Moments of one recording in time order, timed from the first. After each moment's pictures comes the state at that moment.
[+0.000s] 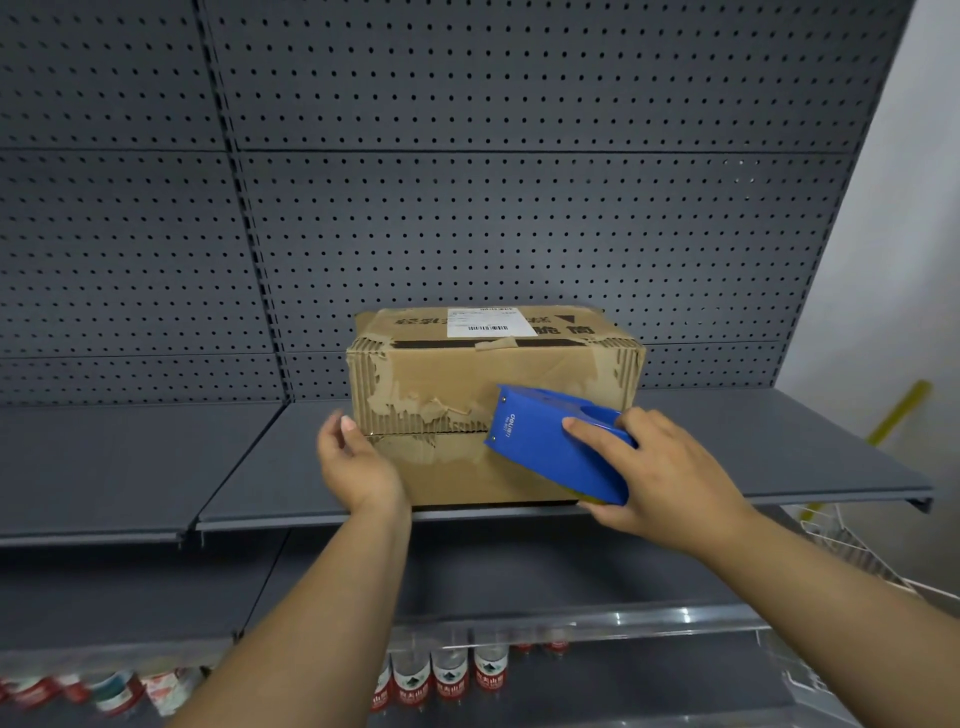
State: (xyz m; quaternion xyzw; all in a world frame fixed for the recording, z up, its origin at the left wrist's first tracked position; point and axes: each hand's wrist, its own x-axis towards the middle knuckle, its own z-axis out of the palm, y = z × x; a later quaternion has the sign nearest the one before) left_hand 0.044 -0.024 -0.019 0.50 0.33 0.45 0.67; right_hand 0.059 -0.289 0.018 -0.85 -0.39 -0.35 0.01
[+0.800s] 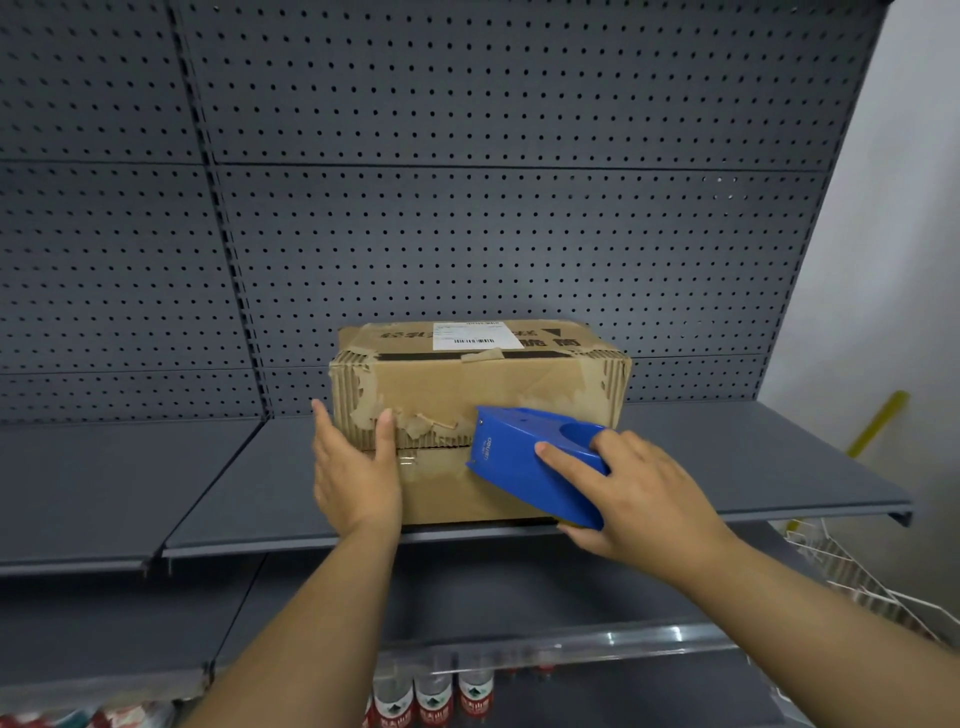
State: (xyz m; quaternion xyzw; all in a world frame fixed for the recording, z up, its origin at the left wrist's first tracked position) left_hand 0.047 -0.033 -0.016 0.74 0.31 0.42 0.42; right_hand 0.059 -0.286 0.015 -0.84 -0.38 -0.37 -0.04
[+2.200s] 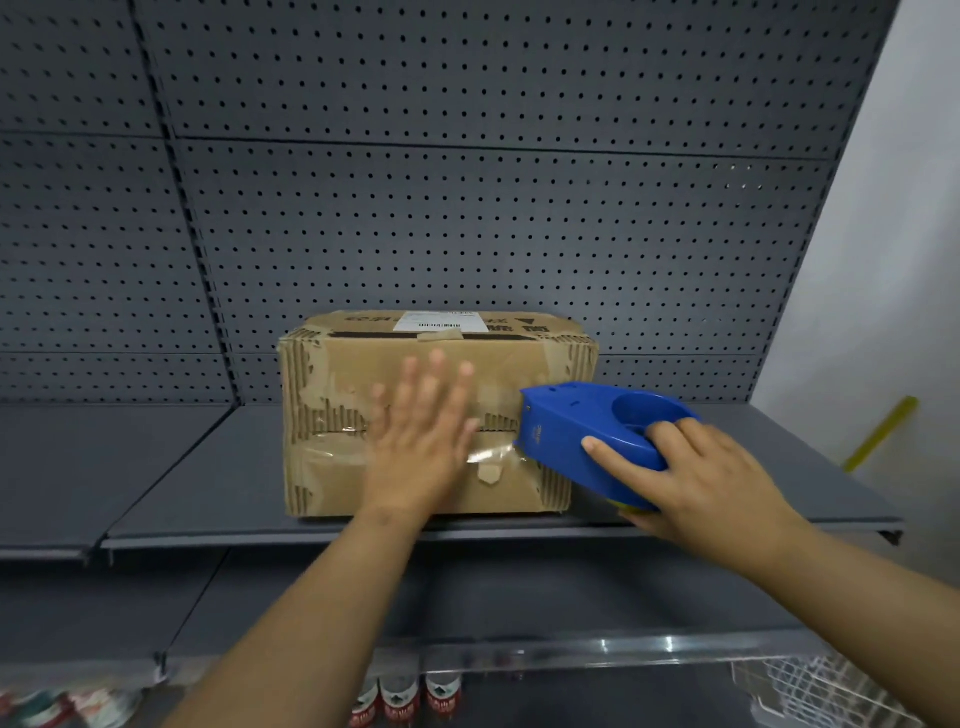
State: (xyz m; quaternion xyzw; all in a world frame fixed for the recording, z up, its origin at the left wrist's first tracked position) left_hand 0.099 -0.088 -0.021 0.84 0.02 0.53 -0.09; right_hand 0.110 -0.373 0.023 -0.78 -0.43 -0.45 -0.10
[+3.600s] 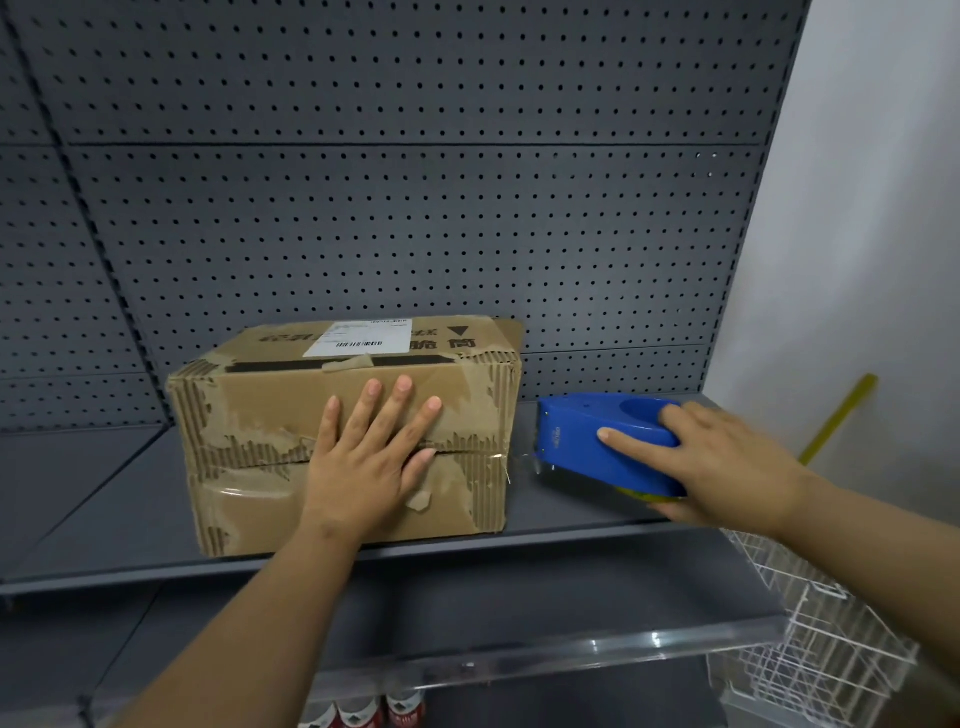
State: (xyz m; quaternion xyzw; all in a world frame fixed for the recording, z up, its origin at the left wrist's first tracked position) left_hand 0.129 -0.098 -0.042 0.80 -0.05 0.57 -0.20; right_hand 0.166 -0.461 0.030 -0.83 -0.43 -0.33 -0.13
